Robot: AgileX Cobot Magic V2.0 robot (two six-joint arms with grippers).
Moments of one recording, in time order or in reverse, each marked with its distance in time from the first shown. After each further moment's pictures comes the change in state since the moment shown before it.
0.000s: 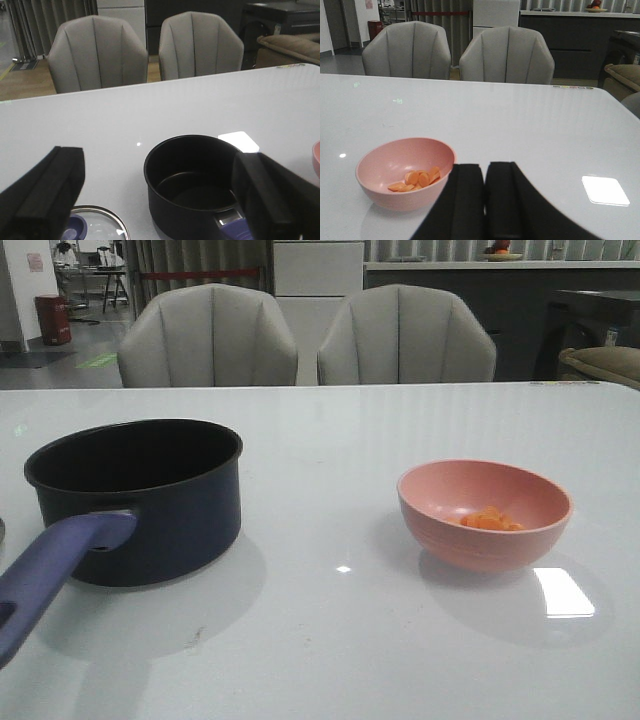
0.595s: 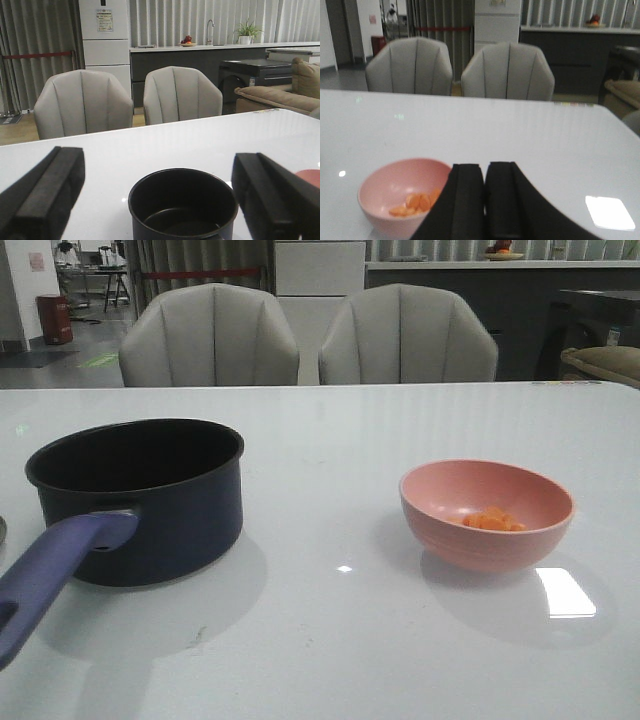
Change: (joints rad) left arm -0.074 -0.194 0.156 0.000 -0.156 0.000; right arm 0.000 0.000 0.002 0.000 -0.090 0.000
